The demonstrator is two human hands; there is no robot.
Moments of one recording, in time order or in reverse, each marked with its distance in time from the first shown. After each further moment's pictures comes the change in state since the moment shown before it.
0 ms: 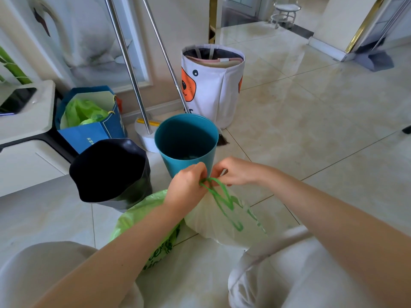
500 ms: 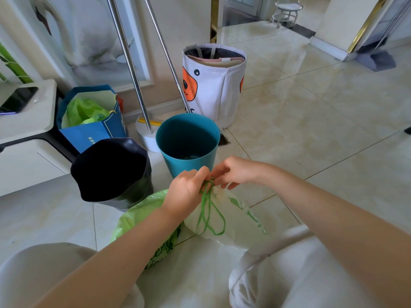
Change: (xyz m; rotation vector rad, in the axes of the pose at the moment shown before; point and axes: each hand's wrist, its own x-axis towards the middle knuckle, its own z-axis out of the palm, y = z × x) left_hand -0.009 -0.008 -0.001 0.137 -0.006 0.181; right_hand 0.001 0.002 -0.002 0.170 -0.077 0.093
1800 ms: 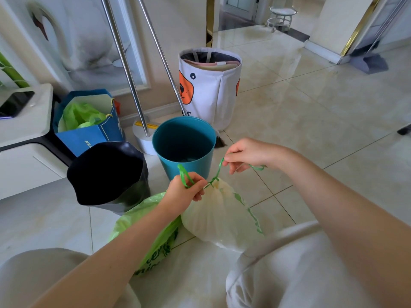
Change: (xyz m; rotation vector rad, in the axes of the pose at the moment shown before) left_hand 0.007 0.000 0.004 -0.763 -0.171 -0.606; right_hand -0.026 -0.002 -0.048 0.087 0.154 -0.002
